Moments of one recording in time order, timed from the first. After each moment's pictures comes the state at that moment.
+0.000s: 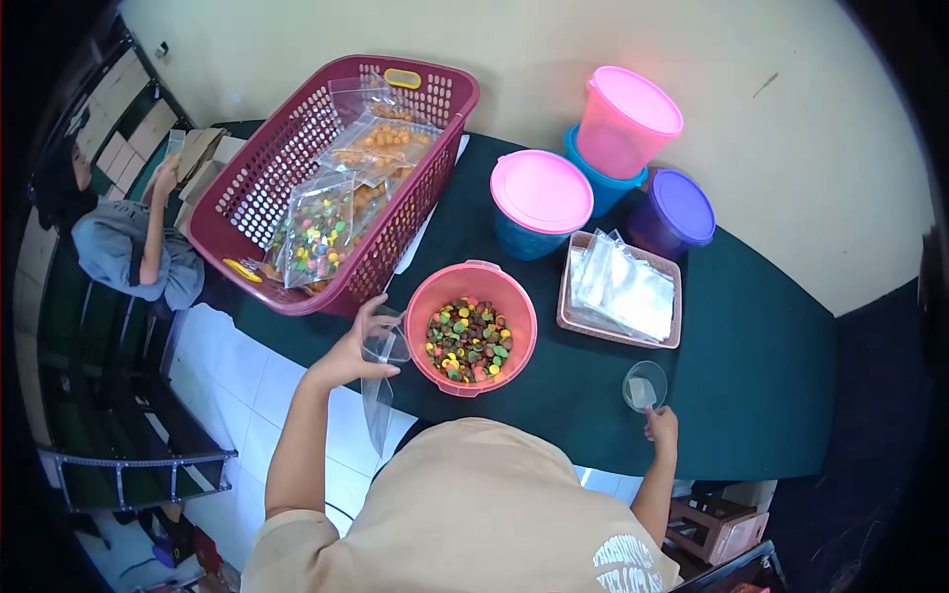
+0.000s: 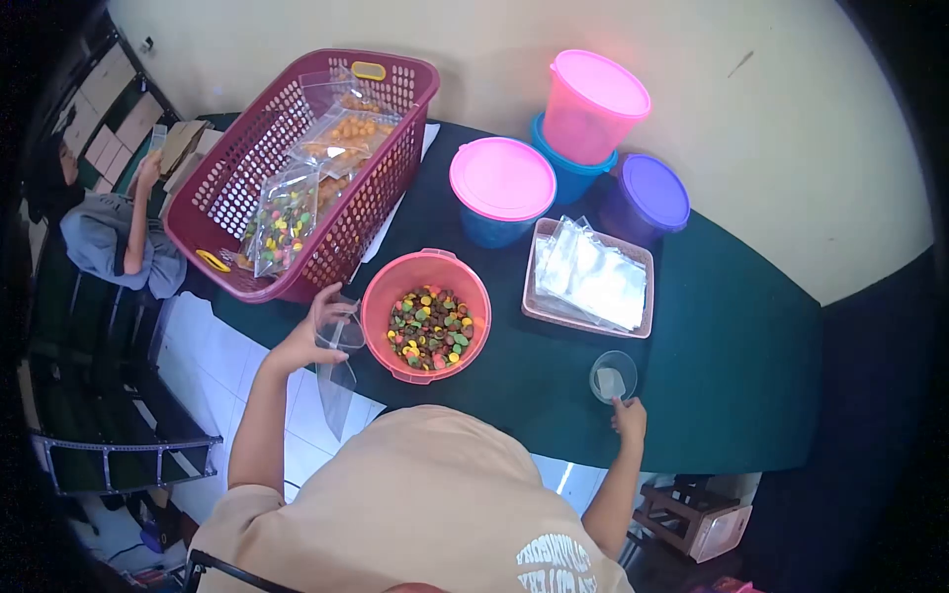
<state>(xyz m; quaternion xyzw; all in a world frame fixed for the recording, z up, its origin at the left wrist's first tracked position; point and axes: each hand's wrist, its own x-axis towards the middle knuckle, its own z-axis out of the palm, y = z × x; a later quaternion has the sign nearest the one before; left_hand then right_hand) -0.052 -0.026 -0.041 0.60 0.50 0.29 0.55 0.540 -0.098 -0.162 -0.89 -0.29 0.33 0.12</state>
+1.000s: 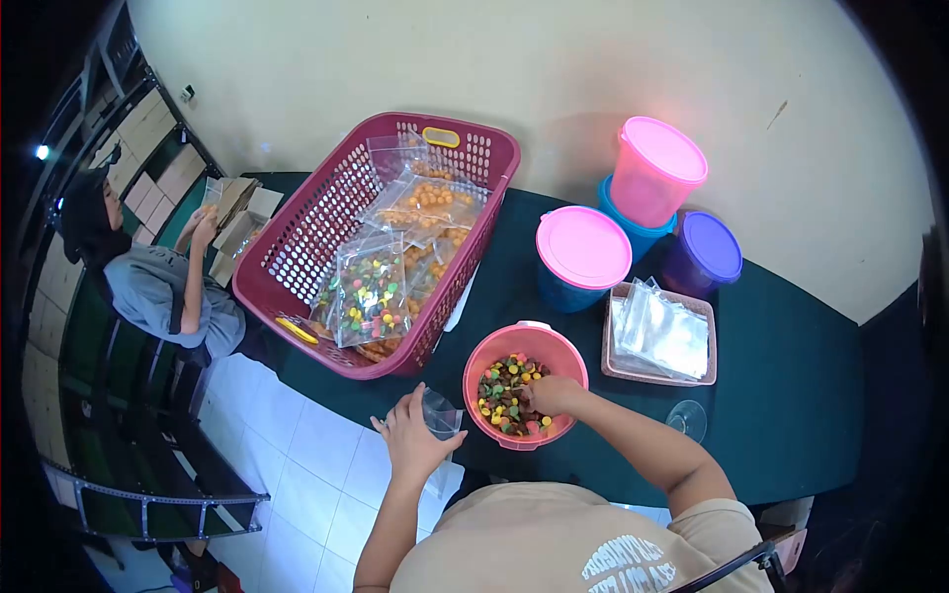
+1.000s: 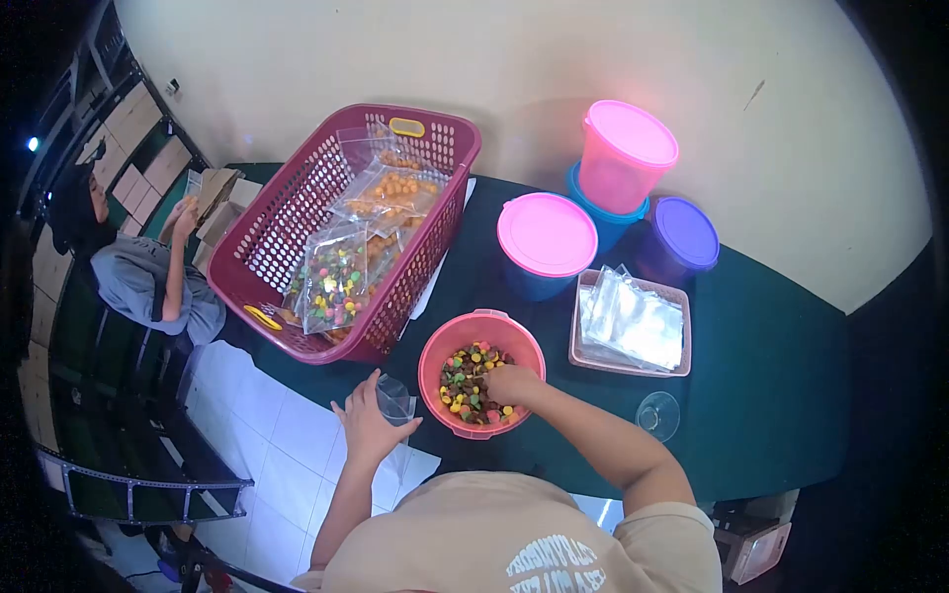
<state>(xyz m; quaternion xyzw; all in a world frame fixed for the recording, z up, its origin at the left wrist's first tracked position) -0.011 -0.074 -0.044 0.57 0.79 0.14 0.16 0.214 0.067 -0.094 -0.44 -0.81 0.30 -0.26</state>
